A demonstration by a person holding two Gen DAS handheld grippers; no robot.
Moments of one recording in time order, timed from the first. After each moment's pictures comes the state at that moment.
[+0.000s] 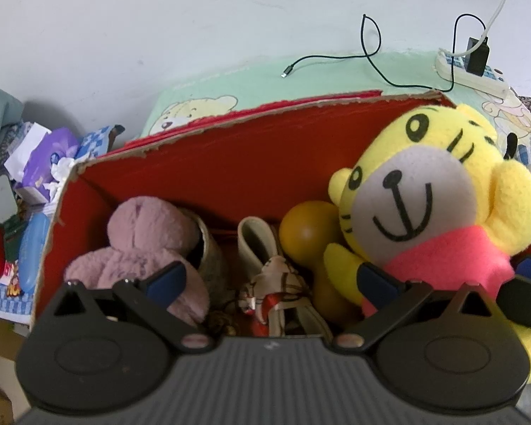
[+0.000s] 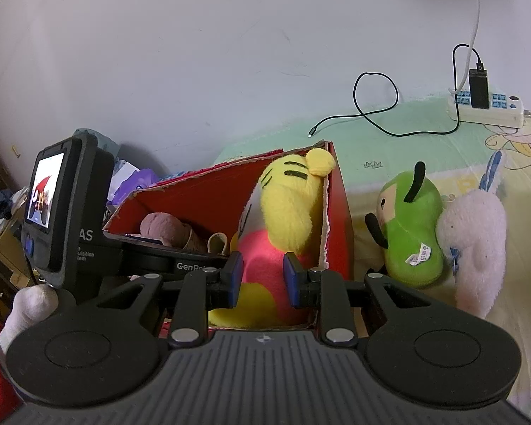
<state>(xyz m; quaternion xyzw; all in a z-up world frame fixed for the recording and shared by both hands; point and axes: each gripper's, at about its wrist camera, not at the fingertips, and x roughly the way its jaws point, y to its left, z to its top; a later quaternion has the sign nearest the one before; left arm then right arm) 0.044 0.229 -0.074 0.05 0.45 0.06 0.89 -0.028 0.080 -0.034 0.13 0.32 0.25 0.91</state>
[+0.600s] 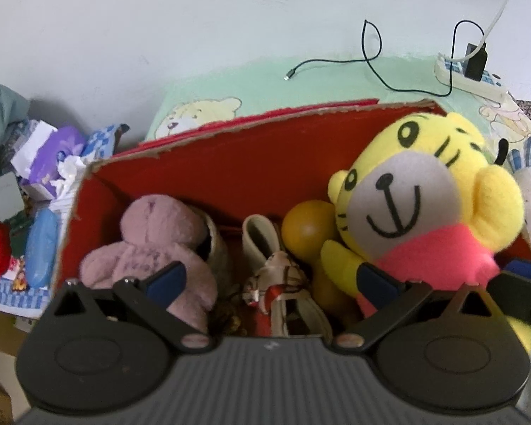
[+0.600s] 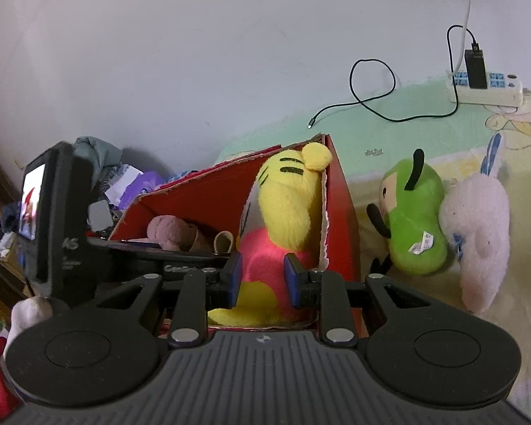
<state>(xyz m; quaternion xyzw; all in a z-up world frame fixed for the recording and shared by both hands) 0.031 0.229 -0.060 0.05 0.45 0.07 0.89 -0.024 0.073 -0.031 0.16 0.34 0.25 0.89</state>
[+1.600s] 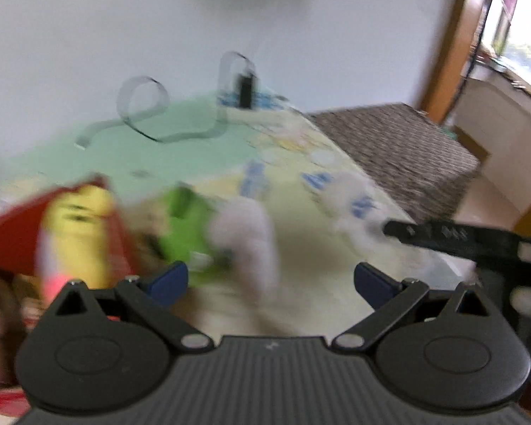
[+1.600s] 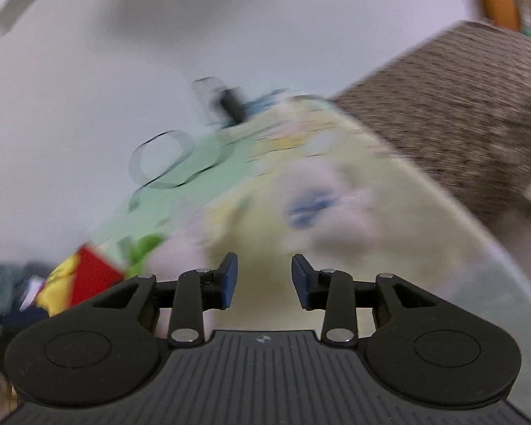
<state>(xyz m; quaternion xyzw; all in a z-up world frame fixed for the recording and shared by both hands) -0.002 0.022 -0.012 0.01 0.41 -0.19 0.89 -0.041 -0.178 -0.069 0.29 0.33 0.02 0.90</state>
